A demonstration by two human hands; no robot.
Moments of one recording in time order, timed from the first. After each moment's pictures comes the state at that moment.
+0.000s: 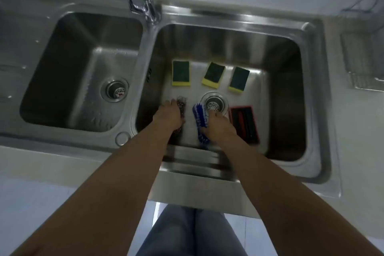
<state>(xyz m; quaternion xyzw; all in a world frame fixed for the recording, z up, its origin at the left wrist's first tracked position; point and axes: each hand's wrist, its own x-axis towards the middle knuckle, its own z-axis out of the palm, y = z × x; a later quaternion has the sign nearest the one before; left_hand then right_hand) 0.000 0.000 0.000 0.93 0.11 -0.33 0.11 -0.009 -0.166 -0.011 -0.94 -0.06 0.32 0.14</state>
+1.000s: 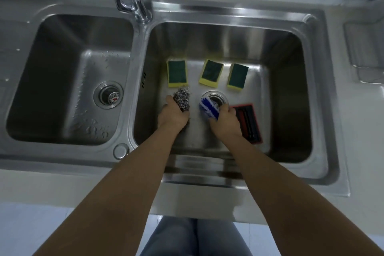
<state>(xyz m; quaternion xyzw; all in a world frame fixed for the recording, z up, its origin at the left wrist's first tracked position) 0.012 -0.011 -0.002 0.89 0.26 -0.23 0.31 0.005 -0.172 -0.018 -0.94 0.11 0.24 0.23</state>
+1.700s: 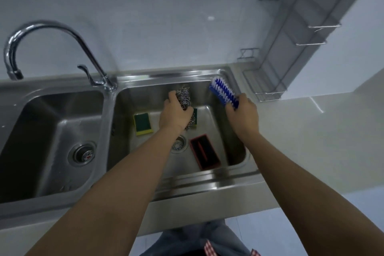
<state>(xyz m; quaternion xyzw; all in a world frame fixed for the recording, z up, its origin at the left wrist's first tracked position) 0.026 -0.129 0.148 0.92 0.05 -0.04 0.38 -0.016 -0.316 0.162 -0.93 0.15 -0.13 0.32</state>
